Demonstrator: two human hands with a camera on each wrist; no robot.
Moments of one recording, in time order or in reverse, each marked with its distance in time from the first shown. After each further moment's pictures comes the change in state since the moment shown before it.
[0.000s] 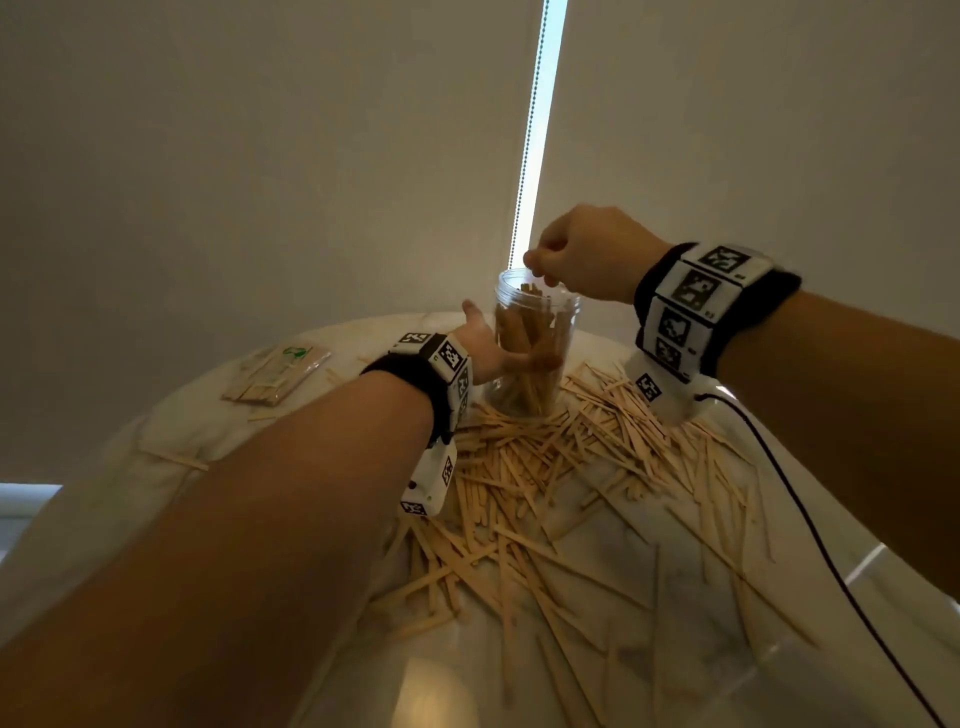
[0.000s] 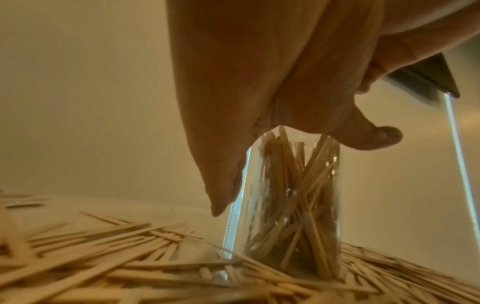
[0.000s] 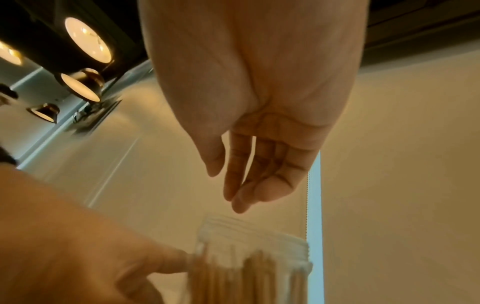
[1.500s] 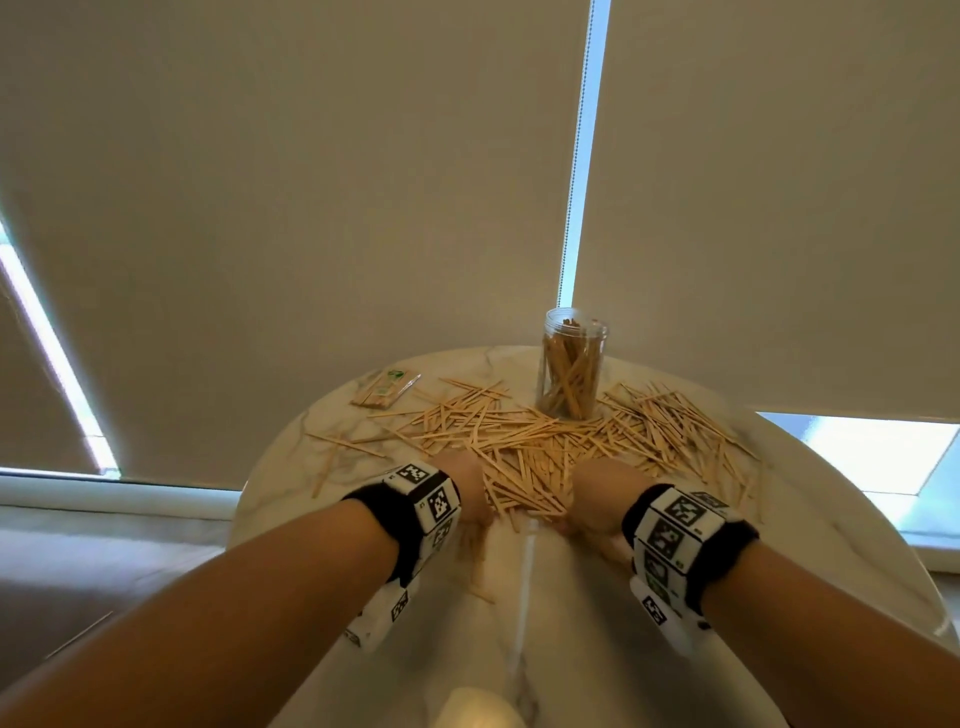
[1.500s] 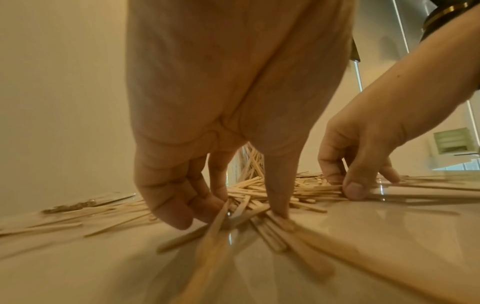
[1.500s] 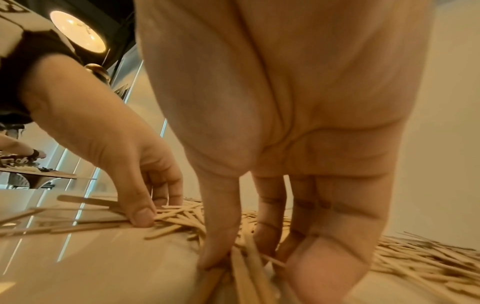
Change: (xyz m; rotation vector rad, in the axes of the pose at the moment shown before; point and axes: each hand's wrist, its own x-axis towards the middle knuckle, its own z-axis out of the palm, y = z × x) left_hand -0.187 -0.061 0.016 0.603 -0.100 -0.113; right_hand -0.201 -0.068 0.075 -0.224 -0.556 0.153
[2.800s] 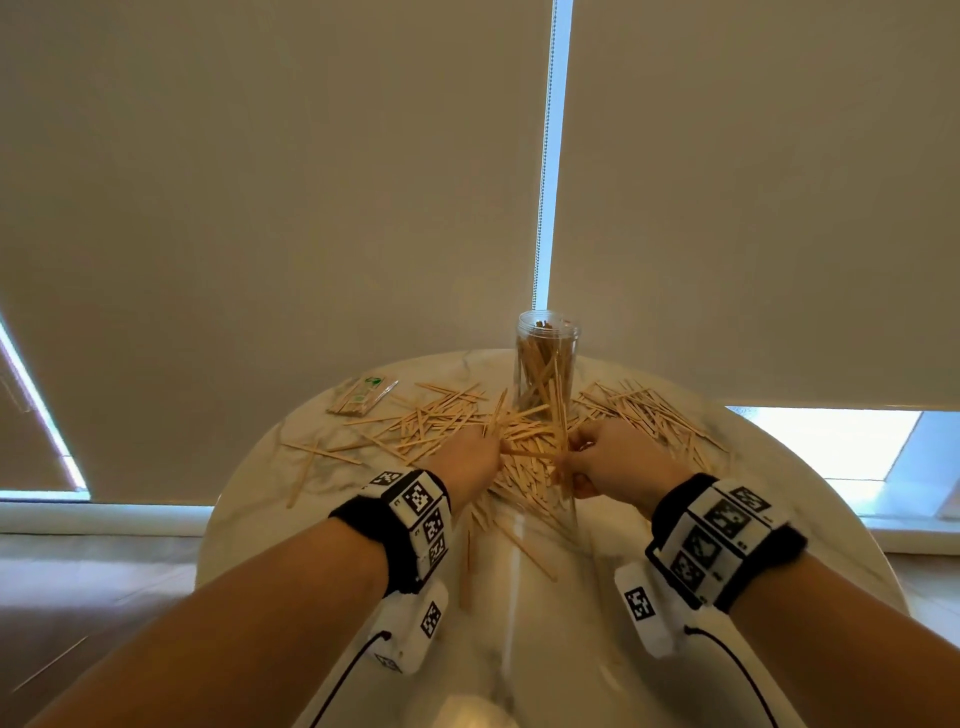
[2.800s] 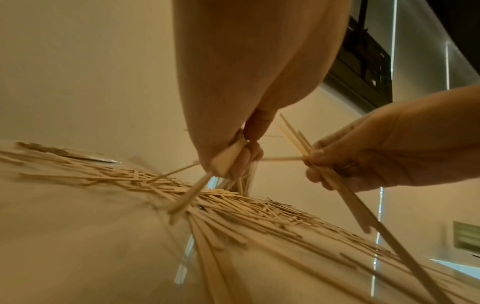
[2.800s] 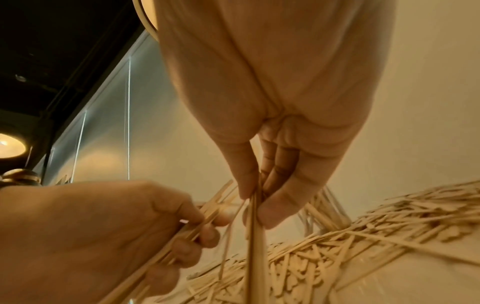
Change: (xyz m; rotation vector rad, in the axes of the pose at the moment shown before) left_hand -0.006 0.039 -0.008 -0.999 0.174 -0.013; right_hand -0.027 0.034 -0.018 1.092 0.186 0.028
